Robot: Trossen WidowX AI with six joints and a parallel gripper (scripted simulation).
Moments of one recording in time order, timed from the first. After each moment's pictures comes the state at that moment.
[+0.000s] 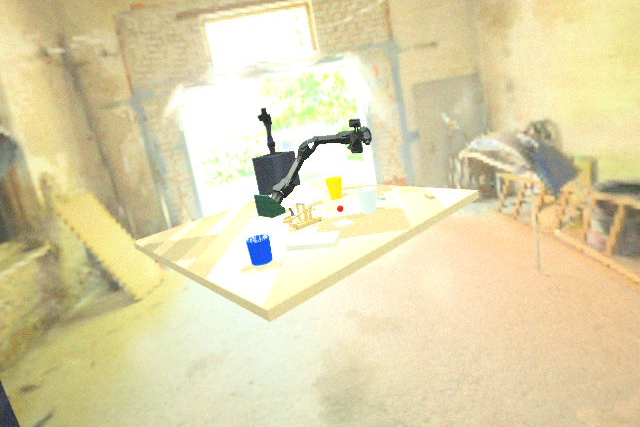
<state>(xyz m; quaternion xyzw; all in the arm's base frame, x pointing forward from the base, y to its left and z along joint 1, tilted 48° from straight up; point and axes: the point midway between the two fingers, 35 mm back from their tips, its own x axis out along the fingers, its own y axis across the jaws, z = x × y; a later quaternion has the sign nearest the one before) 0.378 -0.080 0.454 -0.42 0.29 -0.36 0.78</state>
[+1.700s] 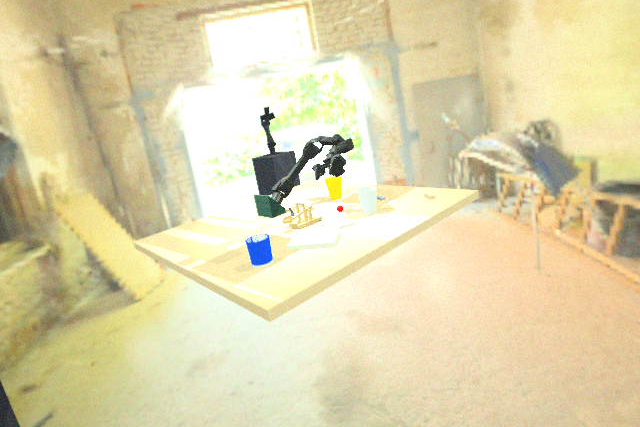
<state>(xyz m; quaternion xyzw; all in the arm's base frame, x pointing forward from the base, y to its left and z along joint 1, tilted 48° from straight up) 0.391 -0.162 0.152 -0.52 0.55 0.29 0.59</state>
